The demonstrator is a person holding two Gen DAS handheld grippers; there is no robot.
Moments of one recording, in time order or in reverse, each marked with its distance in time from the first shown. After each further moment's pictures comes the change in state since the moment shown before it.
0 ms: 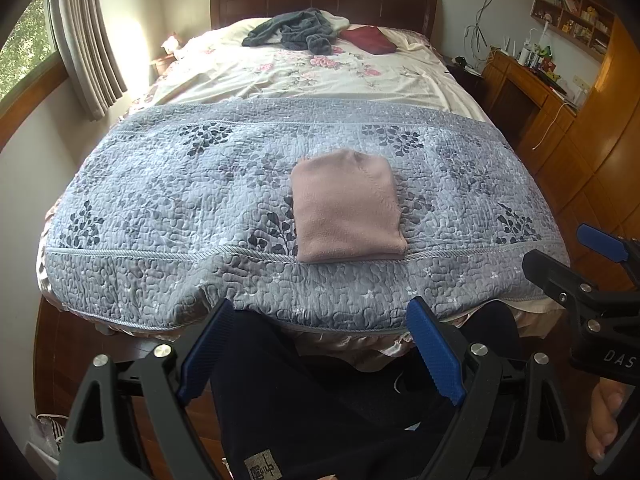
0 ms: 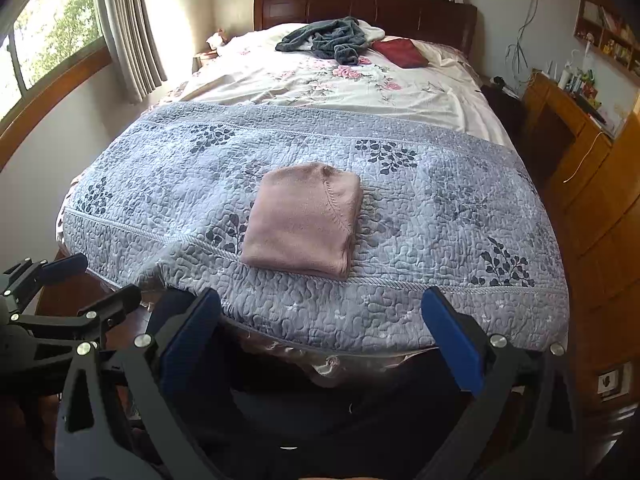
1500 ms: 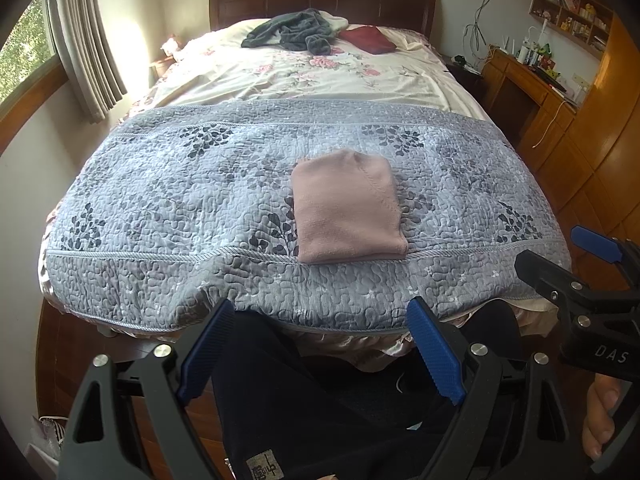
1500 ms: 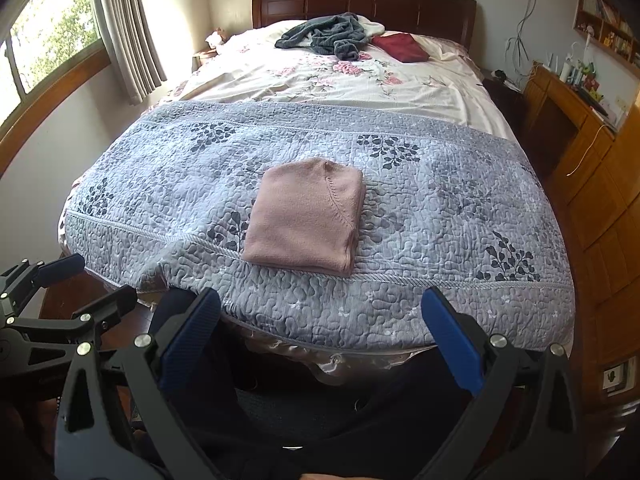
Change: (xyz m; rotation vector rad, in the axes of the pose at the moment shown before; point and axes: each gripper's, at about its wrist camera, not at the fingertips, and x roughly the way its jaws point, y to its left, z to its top) left arm -0.002 0.000 0.001 0.003 -0.003 0.004; right arm 0.005 -0.003 -0.002 0.020 0.010 0.015
